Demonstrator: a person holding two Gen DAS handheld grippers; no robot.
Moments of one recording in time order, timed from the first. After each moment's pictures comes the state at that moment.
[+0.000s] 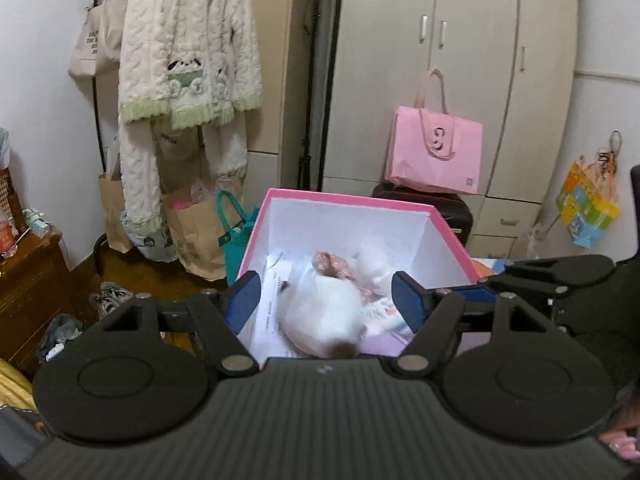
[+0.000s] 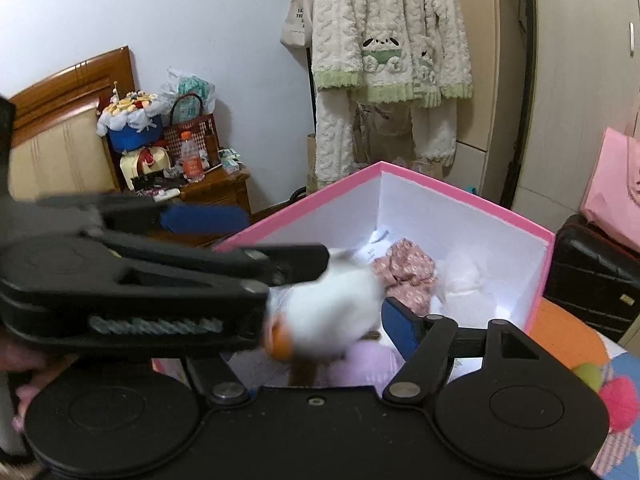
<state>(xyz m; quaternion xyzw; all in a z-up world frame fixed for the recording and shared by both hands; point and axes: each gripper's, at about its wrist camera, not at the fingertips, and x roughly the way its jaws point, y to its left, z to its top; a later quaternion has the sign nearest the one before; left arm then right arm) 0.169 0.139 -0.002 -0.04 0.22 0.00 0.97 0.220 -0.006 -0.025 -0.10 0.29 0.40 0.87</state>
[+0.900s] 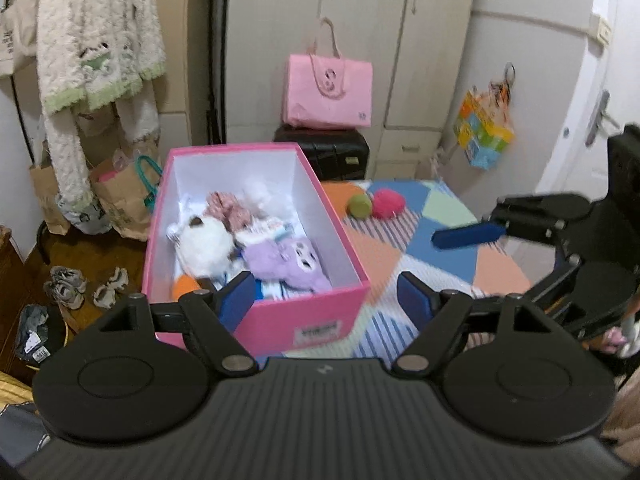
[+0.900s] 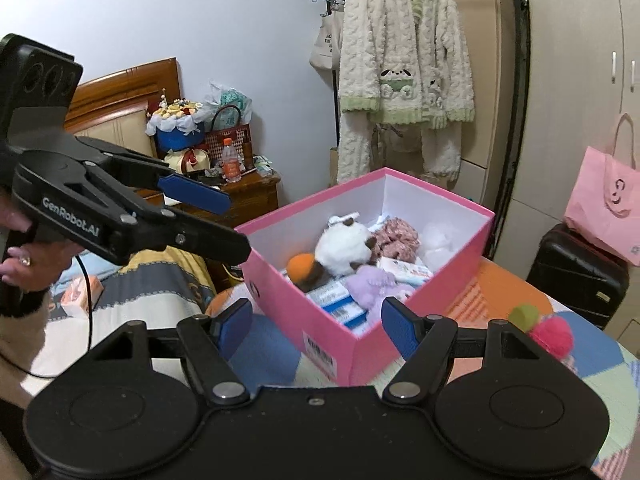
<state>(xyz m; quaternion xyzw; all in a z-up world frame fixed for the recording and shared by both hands) 0.069 0.092 0.049 0.00 0.31 -0.15 0.94 0.106 -0.124 0.019 -0.11 0.26 0.43 0.86</state>
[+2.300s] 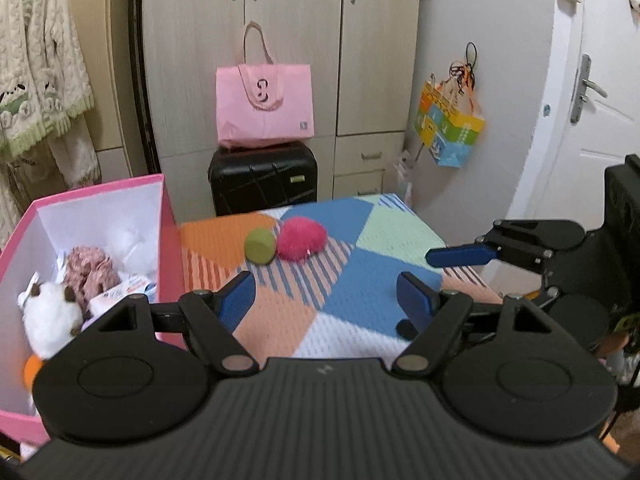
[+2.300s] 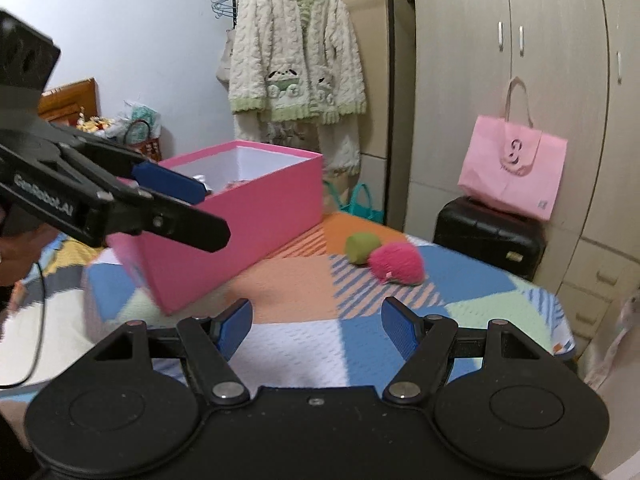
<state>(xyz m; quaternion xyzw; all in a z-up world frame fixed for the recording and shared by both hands) 0.165 -0.071 -0.001 0.04 0.27 -0.18 0.95 0.161 -0.275 -0.061 -0.09 0.23 0.33 0.91</state>
